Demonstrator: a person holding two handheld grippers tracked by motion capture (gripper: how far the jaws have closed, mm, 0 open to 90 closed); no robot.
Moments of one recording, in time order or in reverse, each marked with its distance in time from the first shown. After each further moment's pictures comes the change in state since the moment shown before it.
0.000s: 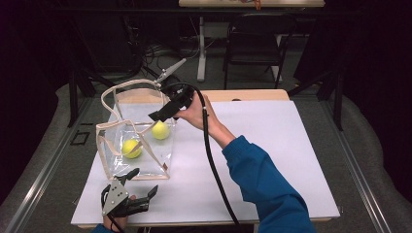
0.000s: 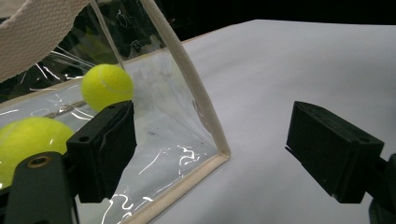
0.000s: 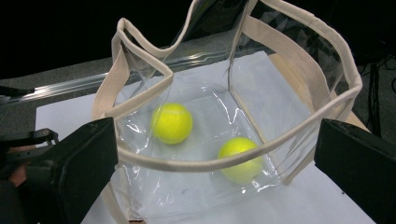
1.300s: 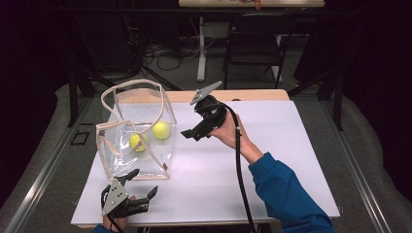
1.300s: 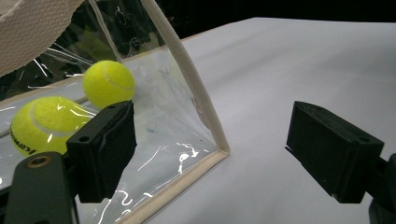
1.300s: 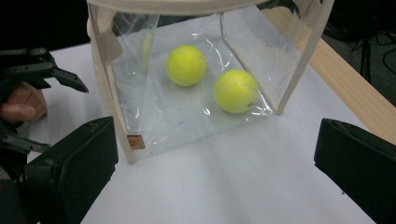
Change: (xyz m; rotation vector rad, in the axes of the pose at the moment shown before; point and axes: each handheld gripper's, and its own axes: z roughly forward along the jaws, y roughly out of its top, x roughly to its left) left arm 0.000 -0.001 0.000 0.008 -0.005 0.001; right arm -0.002 -0.086 -0.042 0.027 -0.026 0.016
